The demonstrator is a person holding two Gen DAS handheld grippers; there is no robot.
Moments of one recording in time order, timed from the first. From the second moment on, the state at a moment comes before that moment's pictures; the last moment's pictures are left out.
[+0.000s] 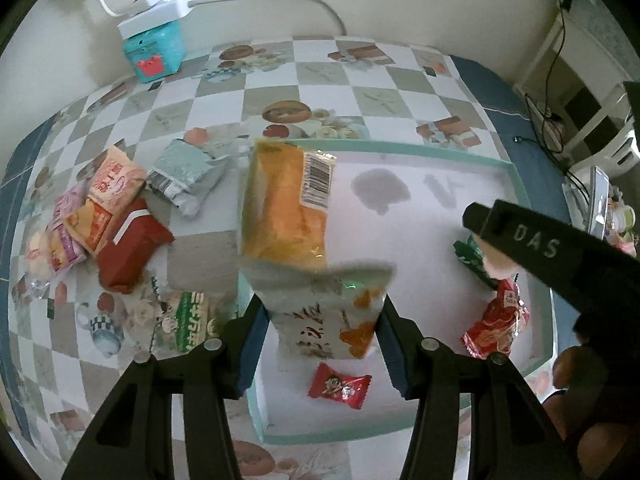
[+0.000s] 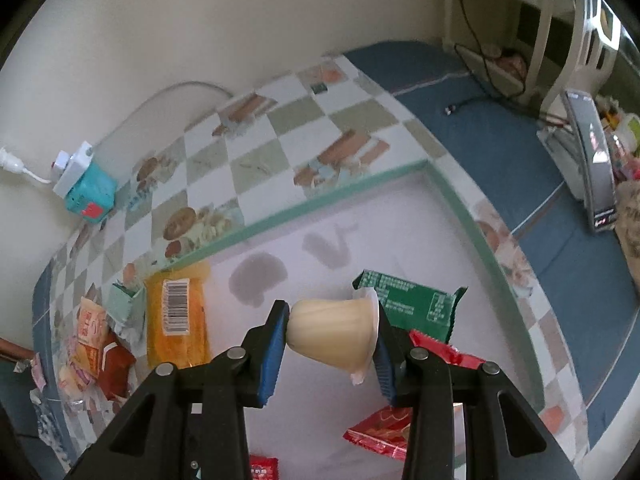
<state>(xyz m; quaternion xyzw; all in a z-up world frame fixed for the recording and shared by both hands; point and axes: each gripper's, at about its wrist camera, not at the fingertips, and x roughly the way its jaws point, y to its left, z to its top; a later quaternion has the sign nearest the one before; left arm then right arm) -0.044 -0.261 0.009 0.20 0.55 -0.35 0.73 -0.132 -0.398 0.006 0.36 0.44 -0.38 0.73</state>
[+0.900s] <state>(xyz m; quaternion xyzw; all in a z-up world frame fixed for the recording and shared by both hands) 0.070 -0.131 0.010 0.07 0.60 -0.13 0.79 -0.104 -0.375 0.005 0.31 0.48 -0.38 0.73</state>
